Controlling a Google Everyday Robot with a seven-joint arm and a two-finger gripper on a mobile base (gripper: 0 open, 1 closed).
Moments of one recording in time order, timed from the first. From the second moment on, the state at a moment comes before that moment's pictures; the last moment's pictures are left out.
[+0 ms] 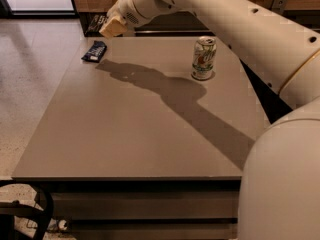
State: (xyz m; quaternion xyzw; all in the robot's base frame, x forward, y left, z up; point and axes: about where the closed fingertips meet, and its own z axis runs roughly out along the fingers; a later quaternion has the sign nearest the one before) arm 0.755 0.117 0.973 -0.56 0.65 0.08 0.50
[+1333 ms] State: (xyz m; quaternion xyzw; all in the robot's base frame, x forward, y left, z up) arm 0.782 0.118 0.864 -0.50 0.73 0.12 0.45
